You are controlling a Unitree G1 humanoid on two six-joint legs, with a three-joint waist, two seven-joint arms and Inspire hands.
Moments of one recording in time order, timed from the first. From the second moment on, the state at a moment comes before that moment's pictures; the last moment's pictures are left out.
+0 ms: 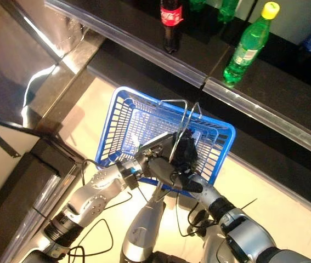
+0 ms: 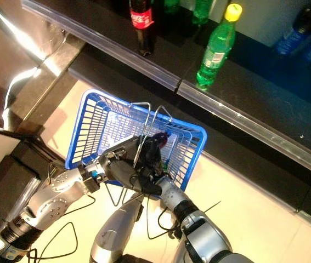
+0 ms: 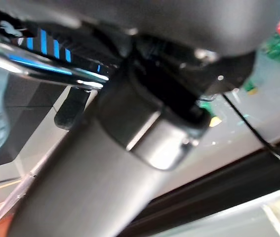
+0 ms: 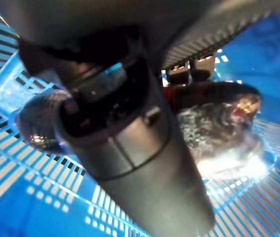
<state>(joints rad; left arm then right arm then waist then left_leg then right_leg) -0.36 0.58 -0.50 -0.17 -0.92 0.11 -0.39 -0.59 -0.08 0.45 0.87 1.37 0.05 -0.08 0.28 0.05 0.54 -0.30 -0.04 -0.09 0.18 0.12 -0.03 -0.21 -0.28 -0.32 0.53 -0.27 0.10</state>
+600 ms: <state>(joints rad) -0.36 0.52 -0.50 -0.06 -0.73 0.08 -0.29 -0.28 -0.21 0.40 0.43 1.24 -0.02 -0.06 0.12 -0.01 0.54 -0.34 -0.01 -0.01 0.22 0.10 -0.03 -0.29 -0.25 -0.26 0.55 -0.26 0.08</state>
